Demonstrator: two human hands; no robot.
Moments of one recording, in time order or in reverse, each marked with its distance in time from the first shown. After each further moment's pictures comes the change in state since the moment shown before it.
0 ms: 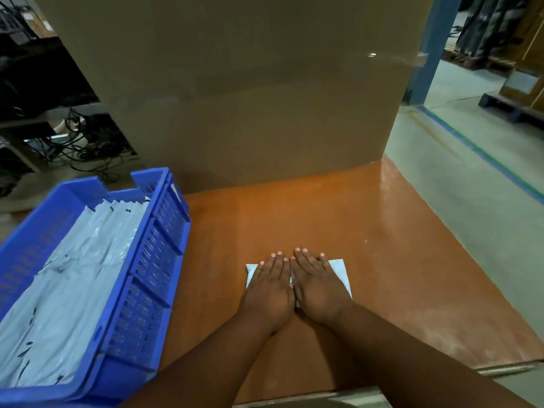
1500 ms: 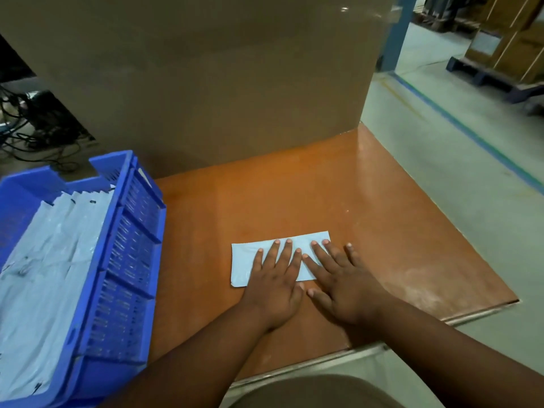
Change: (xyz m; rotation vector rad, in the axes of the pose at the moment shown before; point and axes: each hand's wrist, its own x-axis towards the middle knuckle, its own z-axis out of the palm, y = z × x) left_hand -0.021 0.020 0.019 0.082 -0.008 0.241; right_hand -0.096 0.037 -0.023 -0.106 -0.099 0.051
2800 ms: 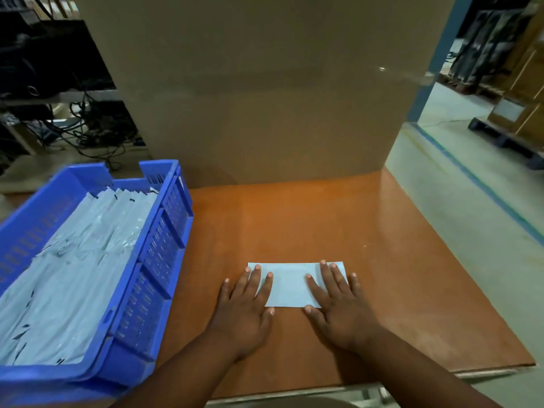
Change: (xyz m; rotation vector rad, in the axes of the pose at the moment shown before) left_hand -0.068 -0.053 -0.016 -0.079 -0.032 -0.258; right_hand 0.023 -0.026 0.002 0.018 -0.011 0.057
